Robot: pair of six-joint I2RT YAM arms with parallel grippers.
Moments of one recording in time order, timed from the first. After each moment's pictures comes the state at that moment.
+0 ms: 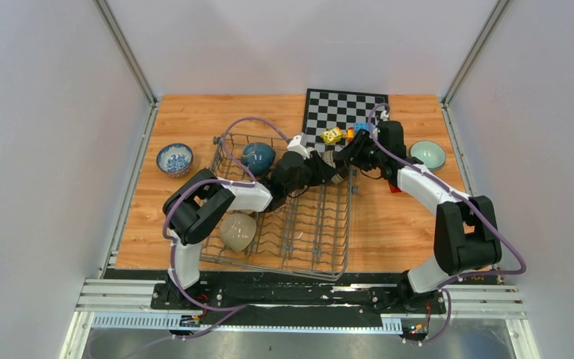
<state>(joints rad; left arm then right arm) -0.79 1.95 1.03 0.67 -0.01 -0.85 0.22 1.52 0.95 -0.01 -0.28 0.67</state>
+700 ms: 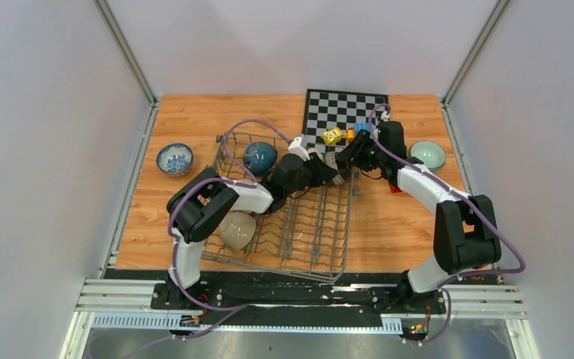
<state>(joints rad) -0.79 1.98 1.01 0.76 0.02 -0.85 0.21 1.53 0.95 -0.01 -0.28 0.67</state>
